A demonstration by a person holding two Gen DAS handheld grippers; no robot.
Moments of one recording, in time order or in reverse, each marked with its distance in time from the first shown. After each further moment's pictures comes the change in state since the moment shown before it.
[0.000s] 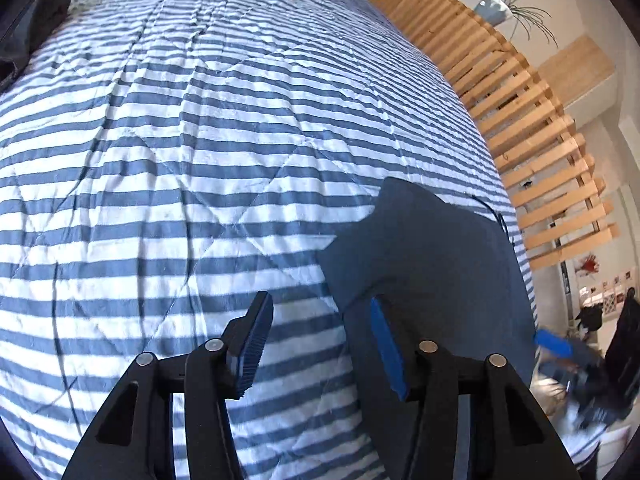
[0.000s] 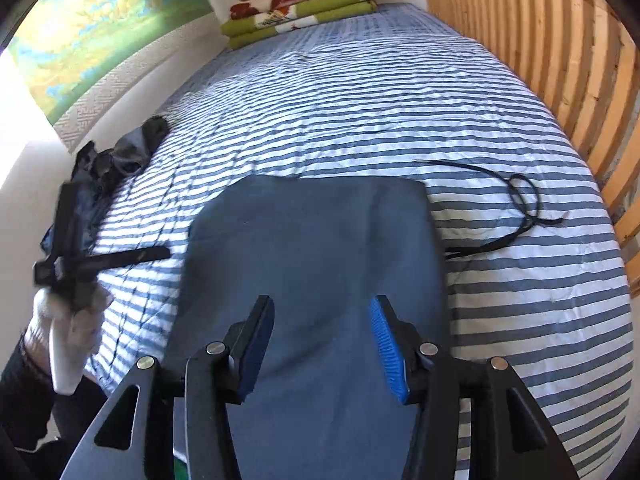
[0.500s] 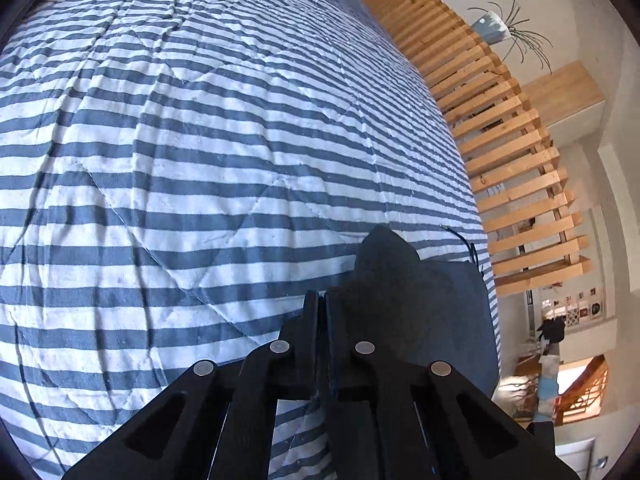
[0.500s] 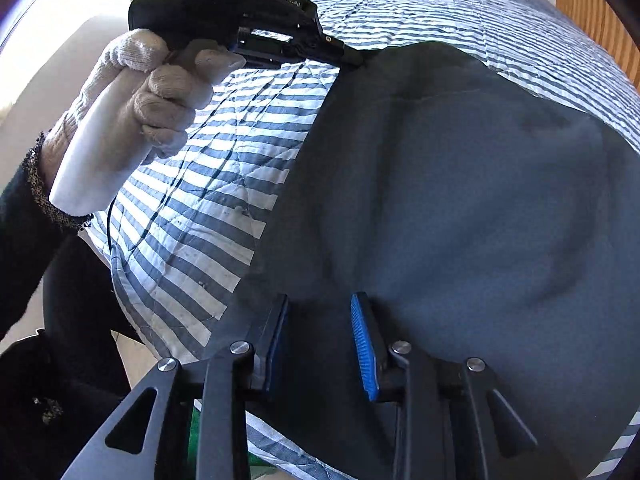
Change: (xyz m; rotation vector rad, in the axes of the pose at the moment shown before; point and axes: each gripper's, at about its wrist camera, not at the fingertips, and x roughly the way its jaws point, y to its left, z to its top) left arm 0.007 0.005 0.044 -0.044 -0.008 -0.105; right arm 0.083 0.093 -0.065 -0.277 0.231 0.130
